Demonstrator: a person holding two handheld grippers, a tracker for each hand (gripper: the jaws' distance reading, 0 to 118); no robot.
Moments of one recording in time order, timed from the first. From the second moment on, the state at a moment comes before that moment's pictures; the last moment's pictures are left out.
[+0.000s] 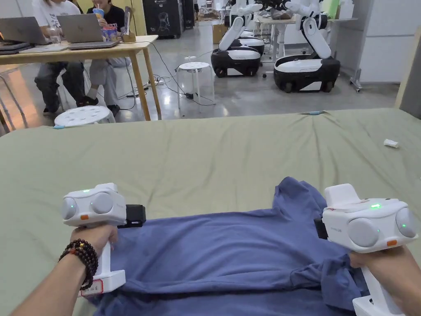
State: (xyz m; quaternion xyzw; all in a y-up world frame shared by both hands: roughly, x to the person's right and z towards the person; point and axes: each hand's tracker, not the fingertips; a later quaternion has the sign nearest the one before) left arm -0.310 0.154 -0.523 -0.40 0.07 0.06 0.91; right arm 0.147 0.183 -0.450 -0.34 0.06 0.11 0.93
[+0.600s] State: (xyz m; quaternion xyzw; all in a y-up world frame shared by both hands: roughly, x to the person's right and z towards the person) left arm -0.291 0.146 -0.527 -0.41 0.07 0.04 0.91; right arm 0.138 0.174 -0.461 -0.35 0.05 0.10 0.93
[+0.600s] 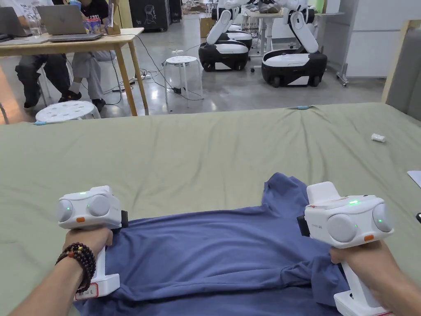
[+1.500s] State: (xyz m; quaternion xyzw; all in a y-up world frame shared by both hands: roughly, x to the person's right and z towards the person) left arm -0.297 0.146 -0.526 -0.41 0.06 0.05 0.91; right arm 0.189 0.129 -0.642 -0.49 0.03 0.08 0.87
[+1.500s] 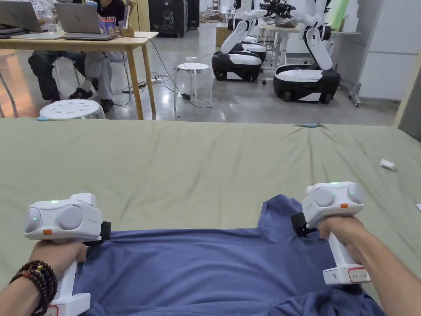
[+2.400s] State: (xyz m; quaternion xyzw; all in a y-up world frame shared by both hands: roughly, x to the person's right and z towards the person) left arm -0.267 0.209 -0.330 -0.37 0.02 -0.01 0.93; right arm 0.154 0.233 -0.395 -0.37 0.02 0.18 0.91
